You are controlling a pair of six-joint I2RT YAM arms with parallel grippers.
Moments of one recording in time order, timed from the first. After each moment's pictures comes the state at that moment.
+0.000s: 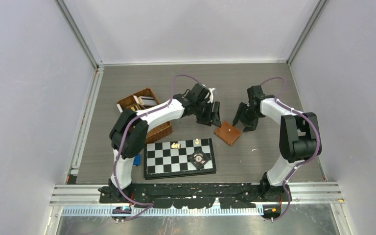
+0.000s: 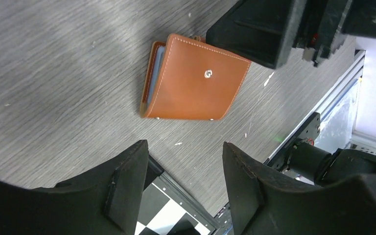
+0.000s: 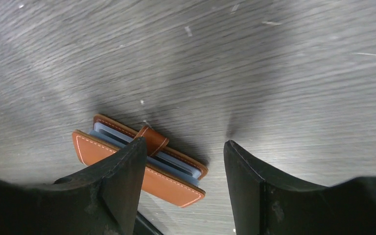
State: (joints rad) left arm -0.77 1.97 1.53 -0.40 0.37 -0.55; right arm 0.11 1.70 1.06 -0.65 -0.12 0.53
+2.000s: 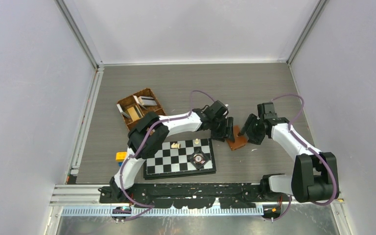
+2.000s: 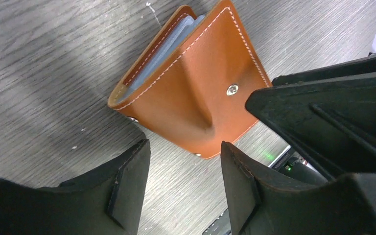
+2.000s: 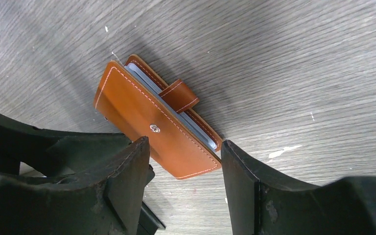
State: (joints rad) left arm -0.93 2.16 1.56 -0.29 0.30 -0.80; right arm 0.08 1.27 0.69 -0.54 -0.12 0.66
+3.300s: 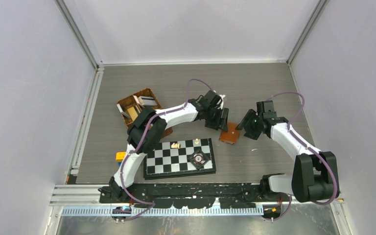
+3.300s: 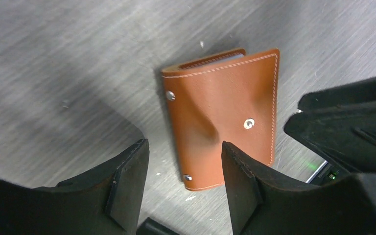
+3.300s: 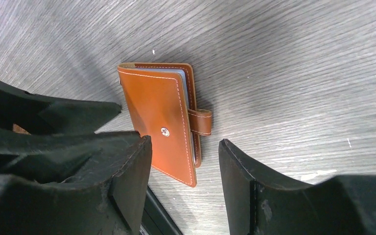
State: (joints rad) left arm -0.82 2.22 1.67 -0.35 0.31 -0.54; right arm 0.11 1.27 0.70 -0.43 -0.15 0.72
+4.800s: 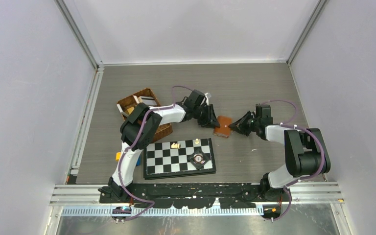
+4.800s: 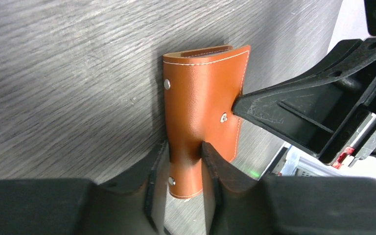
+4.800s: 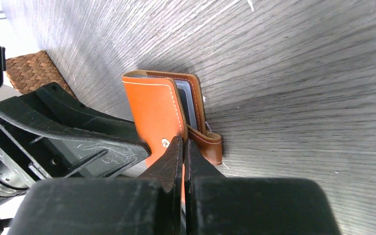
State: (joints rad) left arm -0.72 2.18 1.44 -0.04 0.49 -0.82; right arm 0.06 1.52 0.55 0.15 -0.44 0.88
